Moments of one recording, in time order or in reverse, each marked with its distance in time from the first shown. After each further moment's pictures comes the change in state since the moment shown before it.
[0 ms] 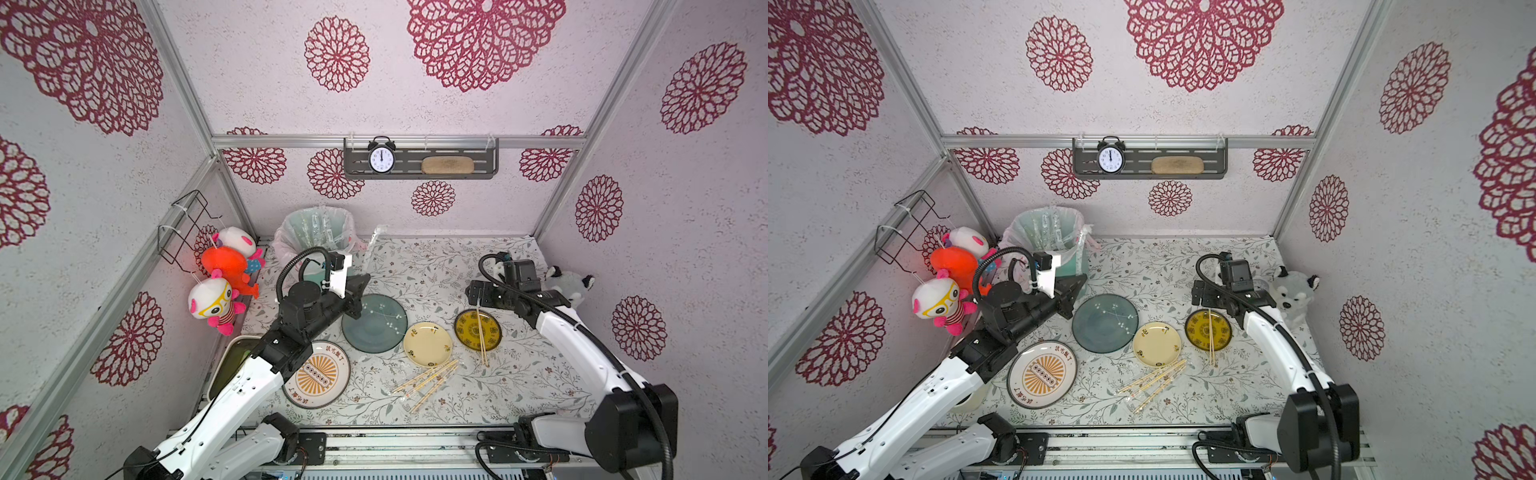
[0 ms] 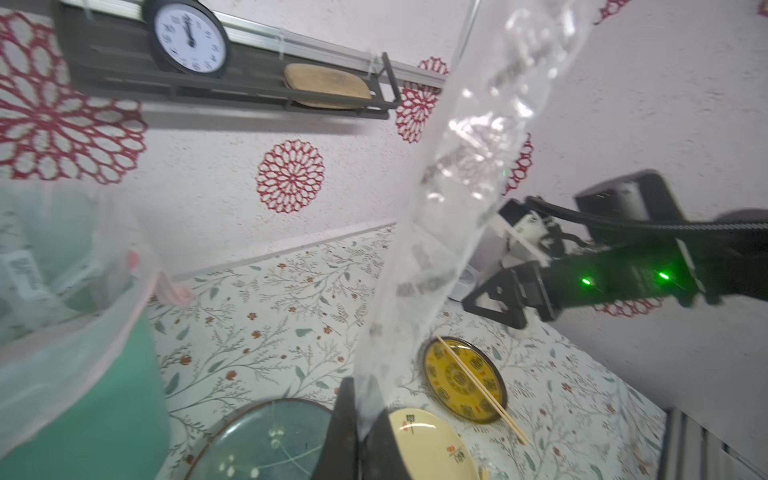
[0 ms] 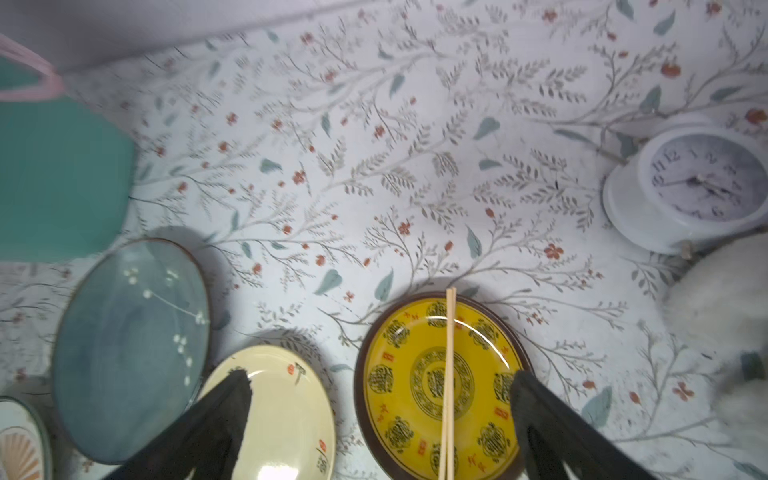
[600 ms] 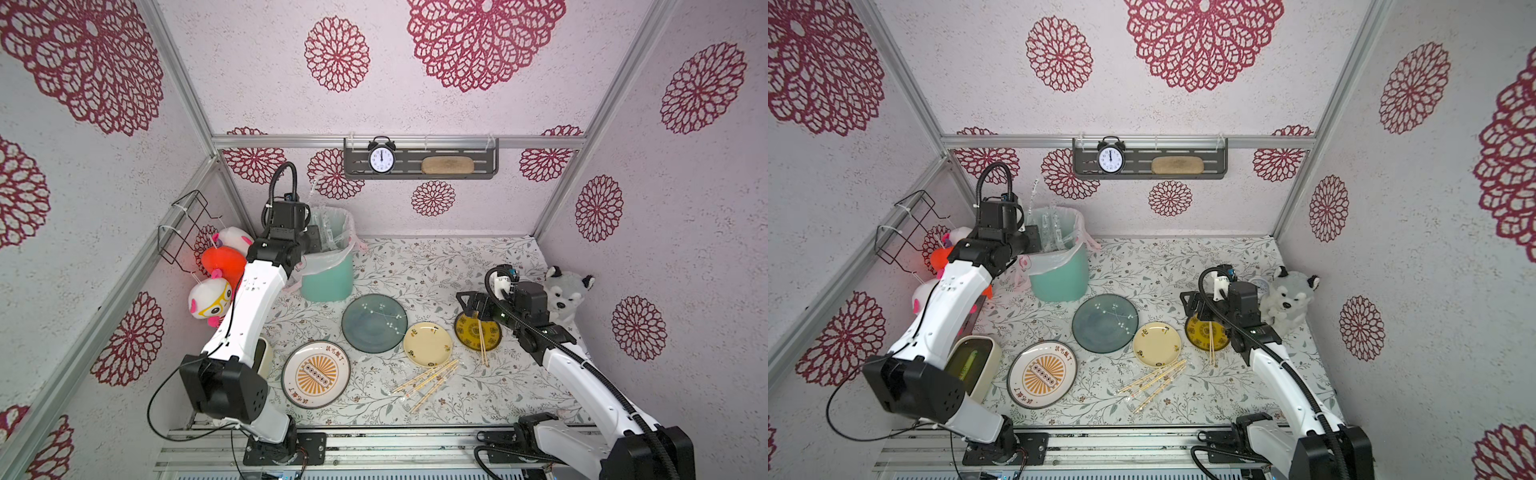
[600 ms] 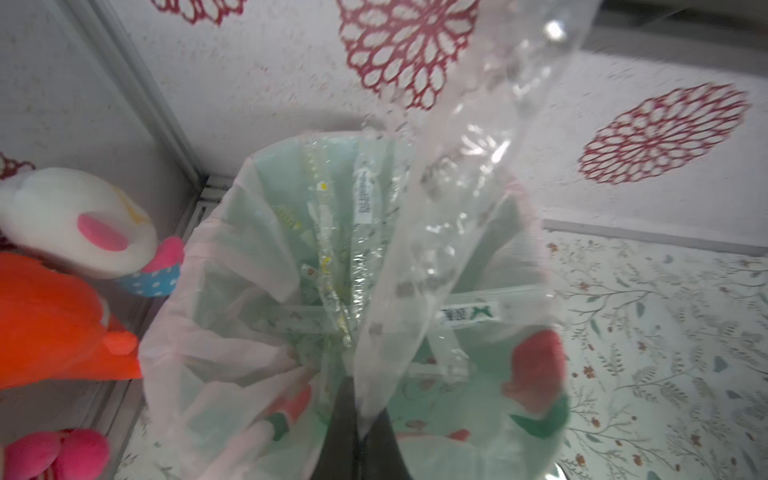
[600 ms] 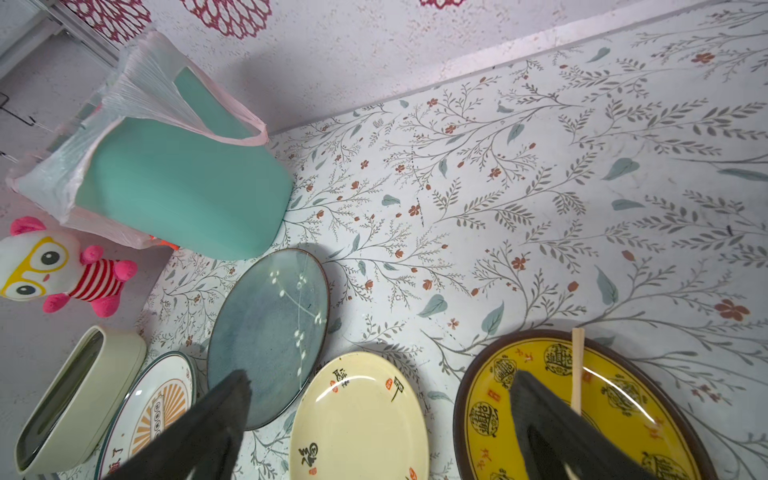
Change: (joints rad) left arm 0.397 0.645 0.824 -0.735 -0.254 -0.013; right arm 0.000 -0.182 -0.294 0.377 -0.243 0.092
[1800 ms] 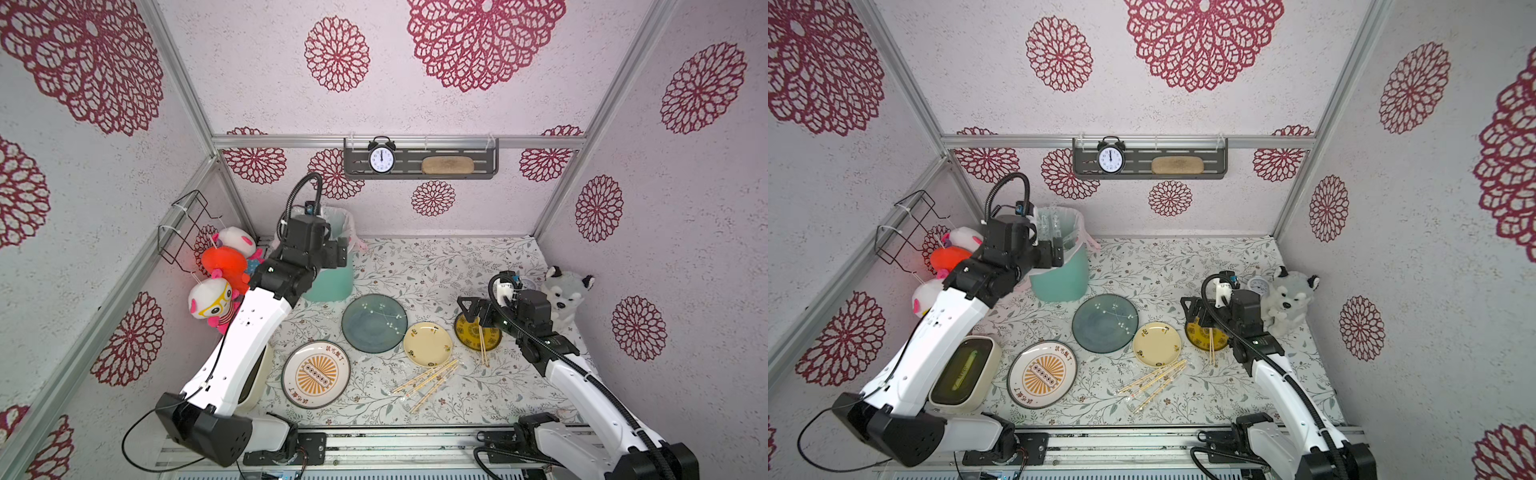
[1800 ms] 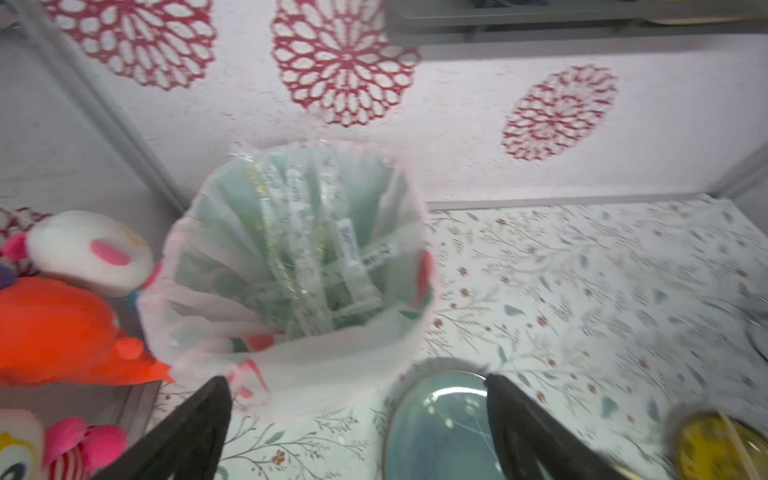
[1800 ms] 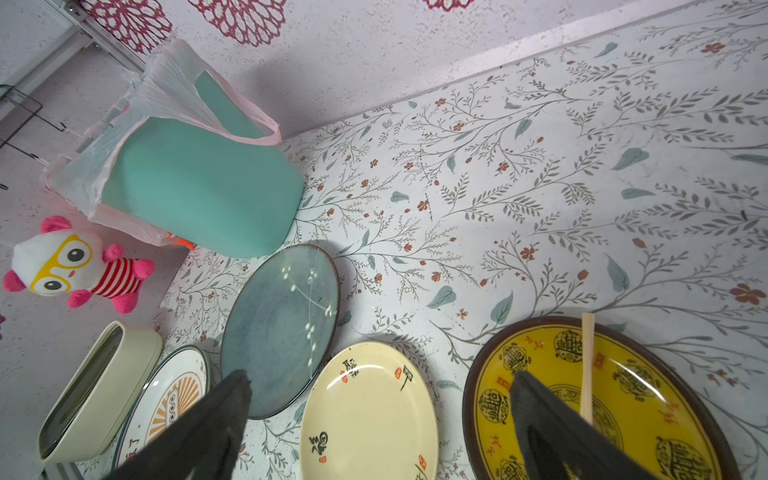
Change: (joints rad) left arm -0.286 -0.312 -0.246 0.094 -0.126 0.043; right arm 0.009 -0.099 -0.086 0.018 -0.017 0.034
